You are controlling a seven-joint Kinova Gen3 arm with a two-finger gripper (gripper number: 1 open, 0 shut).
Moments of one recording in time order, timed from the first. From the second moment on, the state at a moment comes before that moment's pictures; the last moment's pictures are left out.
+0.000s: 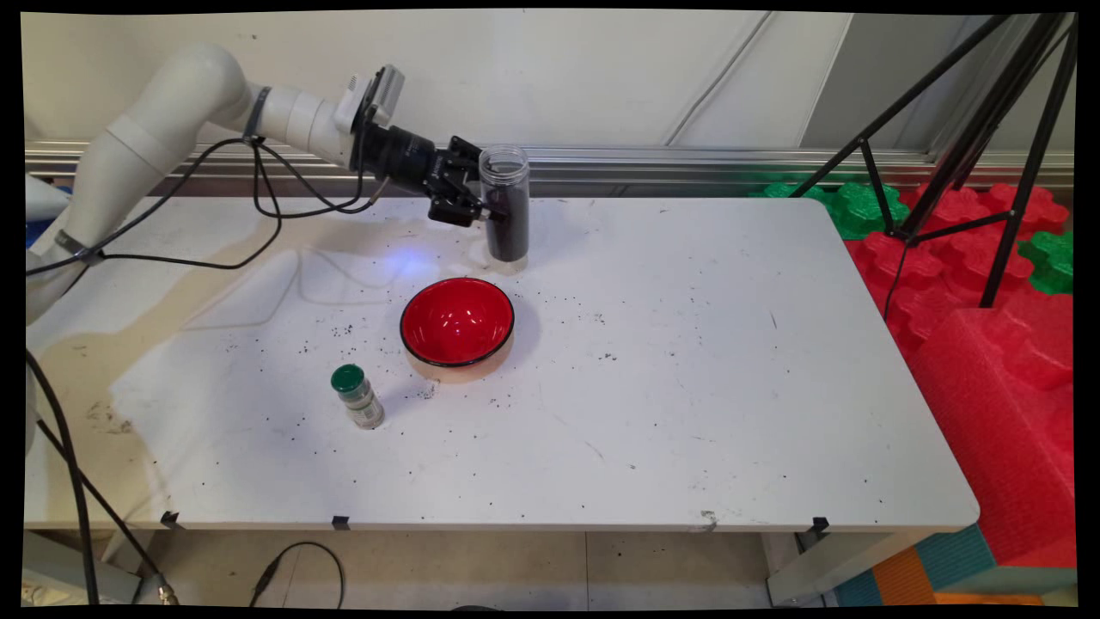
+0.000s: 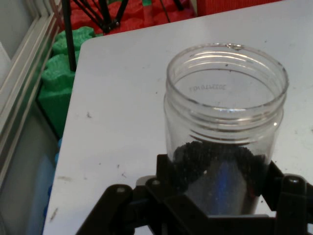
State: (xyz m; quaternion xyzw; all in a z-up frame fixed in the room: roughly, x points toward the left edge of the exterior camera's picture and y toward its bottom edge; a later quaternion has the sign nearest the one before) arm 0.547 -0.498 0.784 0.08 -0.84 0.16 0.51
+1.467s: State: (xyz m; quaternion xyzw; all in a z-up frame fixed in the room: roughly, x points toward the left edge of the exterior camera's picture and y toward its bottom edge) arm 0.563 -0.436 0.804 0.01 -0.86 0.30 0.42
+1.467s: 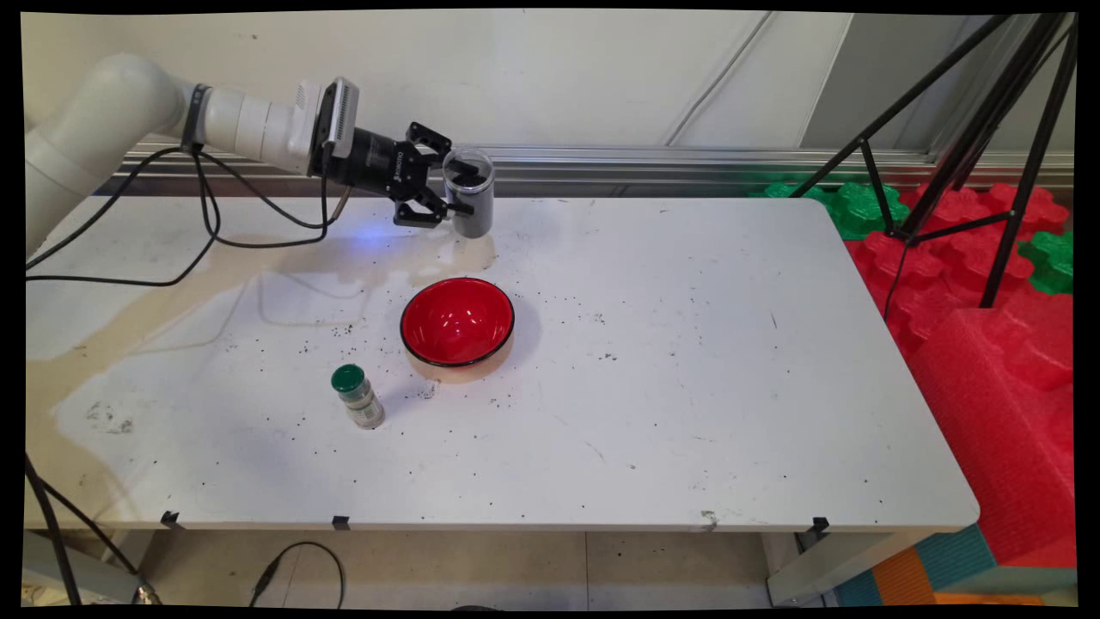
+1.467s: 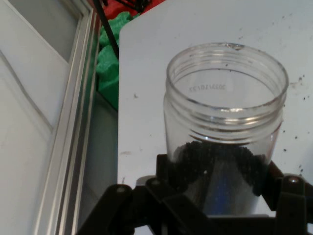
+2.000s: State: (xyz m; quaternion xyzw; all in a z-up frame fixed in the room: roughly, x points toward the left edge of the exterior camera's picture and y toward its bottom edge) arm 0.557 -0.411 0.797 -0.02 -0.86 0.34 0.39
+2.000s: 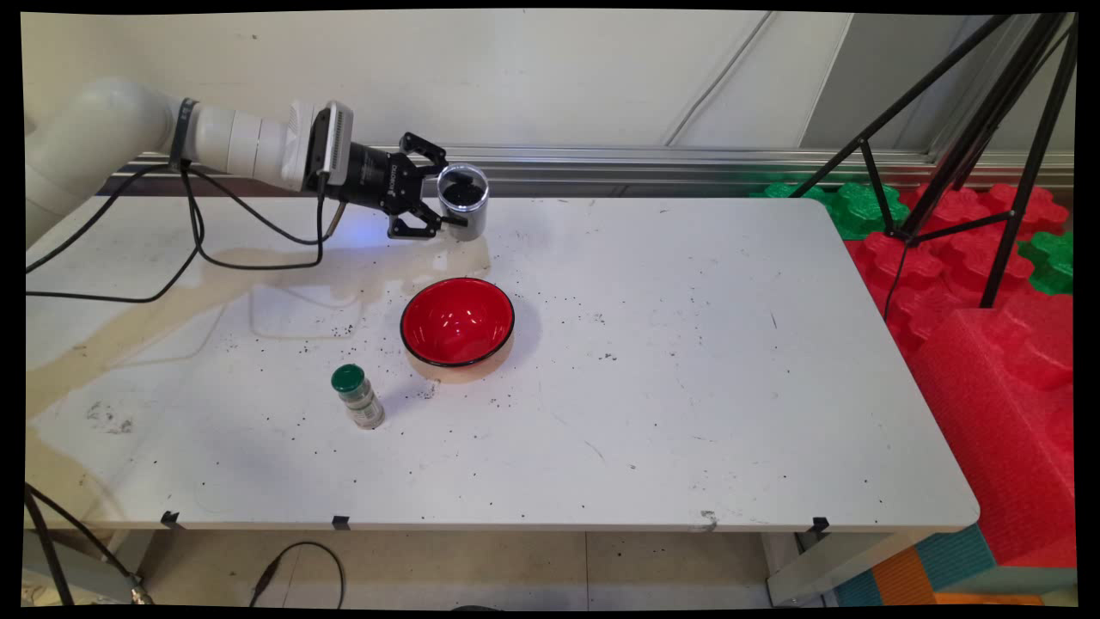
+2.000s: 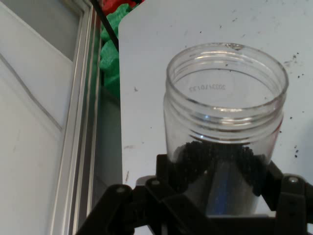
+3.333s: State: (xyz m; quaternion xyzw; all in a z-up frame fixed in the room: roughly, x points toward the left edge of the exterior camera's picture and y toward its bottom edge) arm 0.543 -0.374 0.775 -0.18 -0.83 0.42 0.30
